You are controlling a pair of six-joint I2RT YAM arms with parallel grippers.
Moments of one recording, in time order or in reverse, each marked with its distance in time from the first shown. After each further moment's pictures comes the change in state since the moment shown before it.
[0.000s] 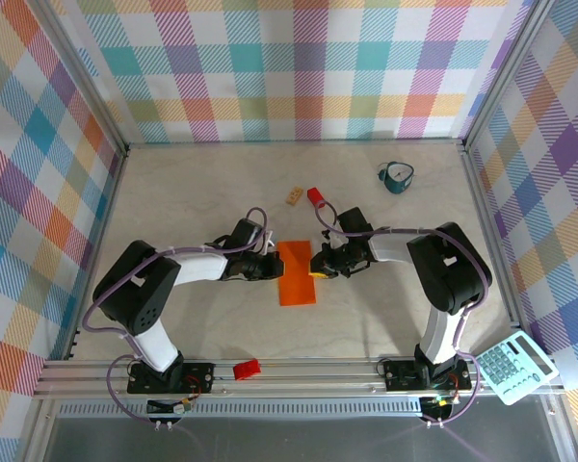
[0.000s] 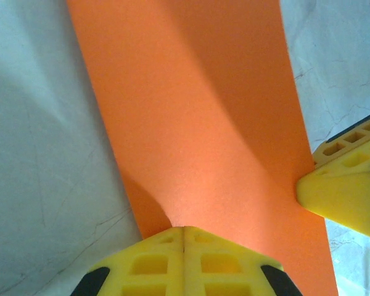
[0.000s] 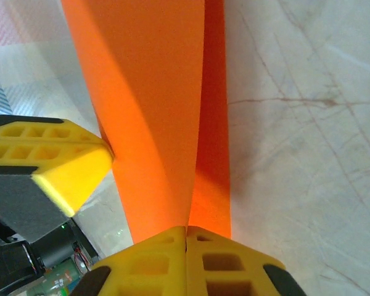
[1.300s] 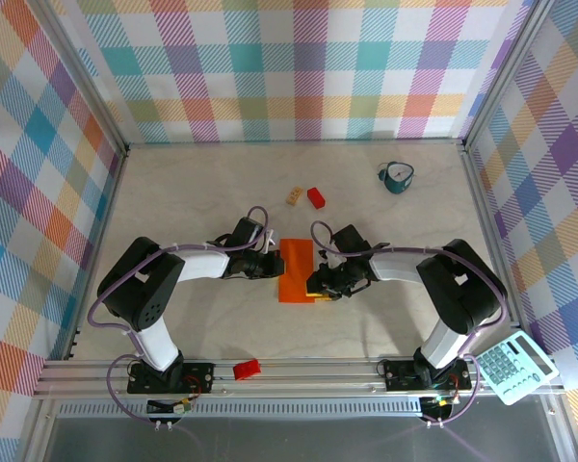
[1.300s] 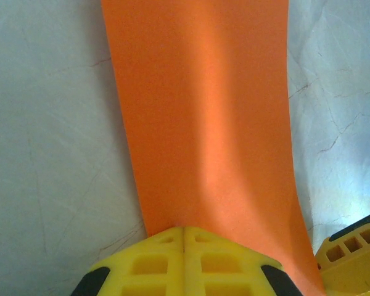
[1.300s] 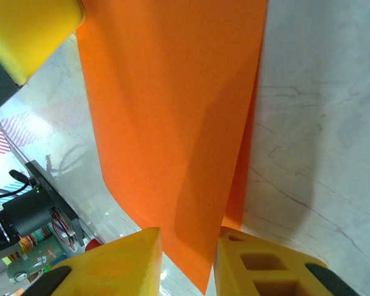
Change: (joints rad) left arm 0.008 0.044 0.017 0.017 0.008 0.006; right arm 0.120 -0.148 -0.146 -0.019 0.055 0.061
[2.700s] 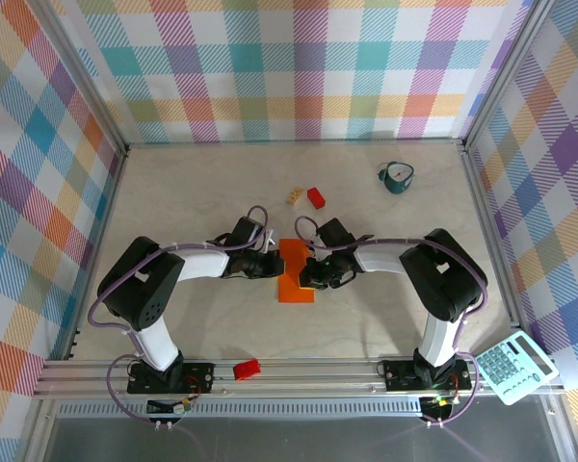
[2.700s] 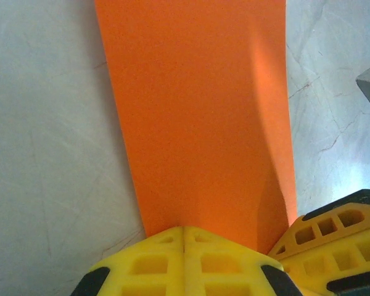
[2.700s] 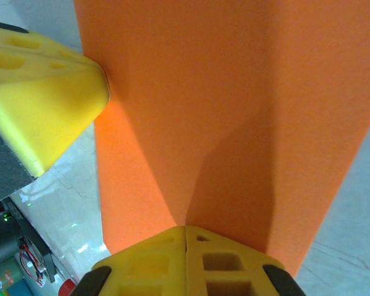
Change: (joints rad) left arm 0.006 0.003 0.007 -0.008 0.007 0.016; right arm 0.048 0.124 0.149 -0.021 0.107 -0.068
